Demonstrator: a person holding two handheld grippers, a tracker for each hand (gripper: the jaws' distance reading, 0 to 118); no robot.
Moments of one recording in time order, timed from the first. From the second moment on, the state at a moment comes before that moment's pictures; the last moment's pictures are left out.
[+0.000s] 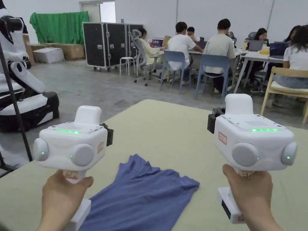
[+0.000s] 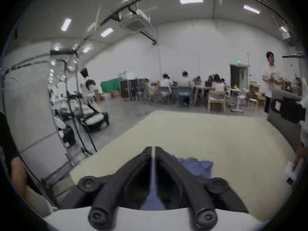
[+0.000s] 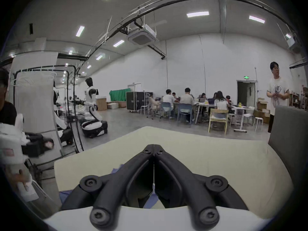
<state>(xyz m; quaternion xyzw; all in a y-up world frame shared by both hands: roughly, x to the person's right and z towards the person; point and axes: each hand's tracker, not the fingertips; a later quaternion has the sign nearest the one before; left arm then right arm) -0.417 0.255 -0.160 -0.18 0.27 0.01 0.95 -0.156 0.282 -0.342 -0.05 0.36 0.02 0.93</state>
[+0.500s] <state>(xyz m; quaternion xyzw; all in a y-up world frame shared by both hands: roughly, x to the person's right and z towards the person) -0.367 -0.025 -0.323 -0.43 0.12 0.06 0.89 -0.143 0.124 -0.475 -0.21 0.31 0.09 0.93</state>
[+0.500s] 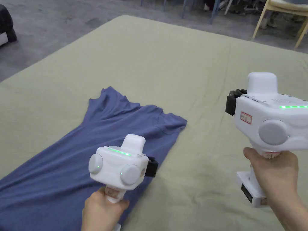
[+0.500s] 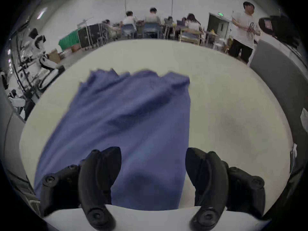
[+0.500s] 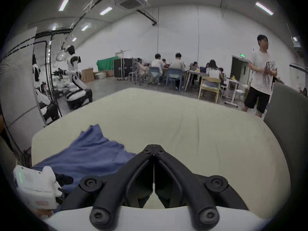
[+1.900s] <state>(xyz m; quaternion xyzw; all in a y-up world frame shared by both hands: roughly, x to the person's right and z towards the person) 0.112 0.111 -0.378 -0.31 -0.42 -0.11 0.85 0.331 0.219 -0.324 -0.14 -0.02 0.02 0.99</state>
